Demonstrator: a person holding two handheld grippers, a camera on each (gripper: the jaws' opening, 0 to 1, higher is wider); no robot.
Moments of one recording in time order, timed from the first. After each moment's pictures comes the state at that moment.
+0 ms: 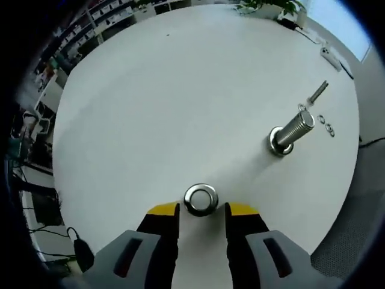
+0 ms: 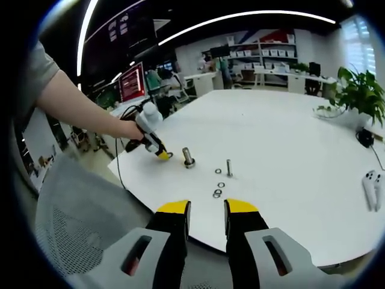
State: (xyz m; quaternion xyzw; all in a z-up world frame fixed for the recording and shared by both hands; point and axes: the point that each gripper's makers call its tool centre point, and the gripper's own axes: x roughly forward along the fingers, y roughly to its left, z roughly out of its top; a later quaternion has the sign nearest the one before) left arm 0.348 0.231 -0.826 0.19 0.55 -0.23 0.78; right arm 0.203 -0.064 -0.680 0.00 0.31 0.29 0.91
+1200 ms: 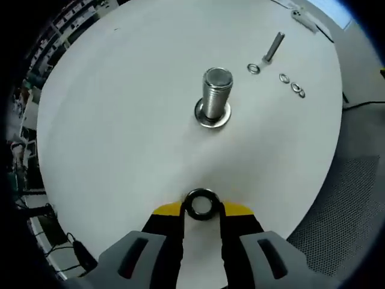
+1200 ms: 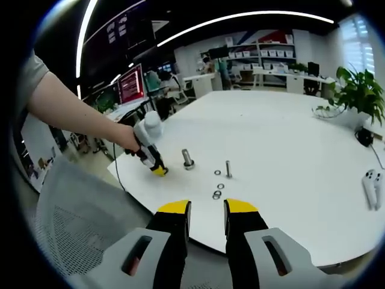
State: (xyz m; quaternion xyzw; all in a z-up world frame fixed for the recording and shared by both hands) left arm 0.284 0.187 -0.836 0.27 0.61 -0.30 0.69; right arm 0.205 -0.065 -0.678 0.01 0.30 0.28 0.91
